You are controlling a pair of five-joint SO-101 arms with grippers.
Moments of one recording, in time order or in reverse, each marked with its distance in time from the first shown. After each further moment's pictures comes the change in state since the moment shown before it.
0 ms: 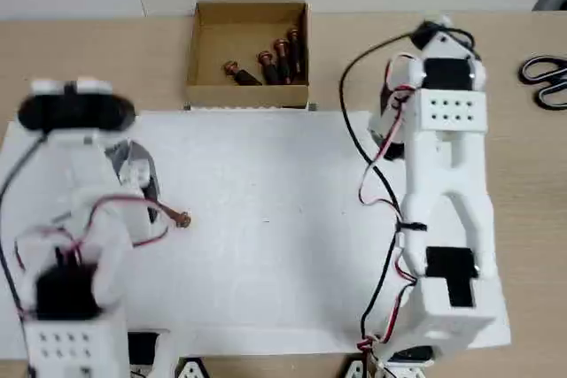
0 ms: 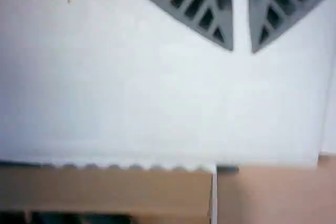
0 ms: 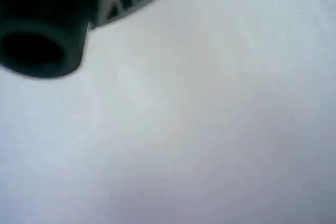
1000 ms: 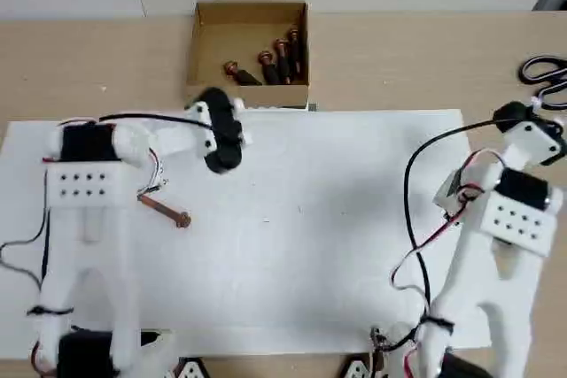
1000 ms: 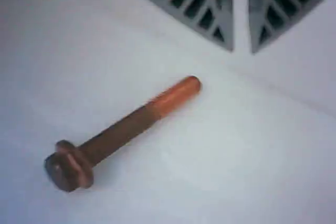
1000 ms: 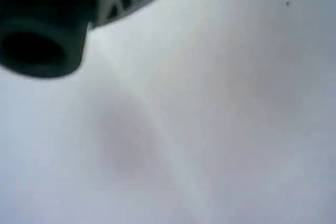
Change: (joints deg) left arm -0.4 39.1 -20.0 16.4 -80.2; right arm 20.1 -35.0 48.0 -21.0 13.4
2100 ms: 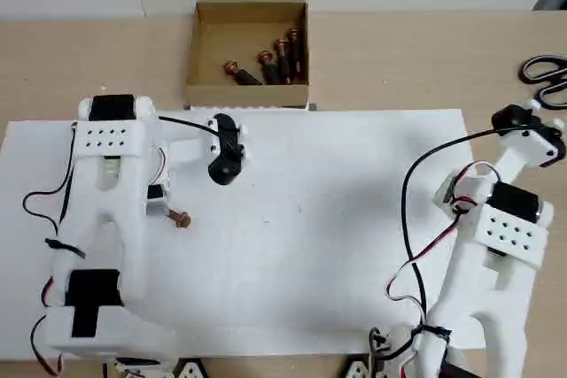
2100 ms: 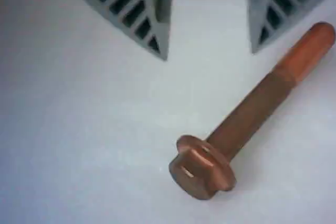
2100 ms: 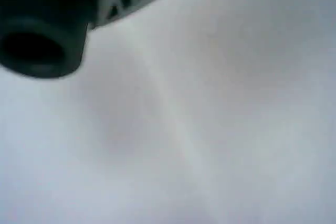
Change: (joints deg) left arm -0.5 19.9 -4.8 7.8 -4.8; right arm 0.0 -2.4 6.7 -9.5 0.2
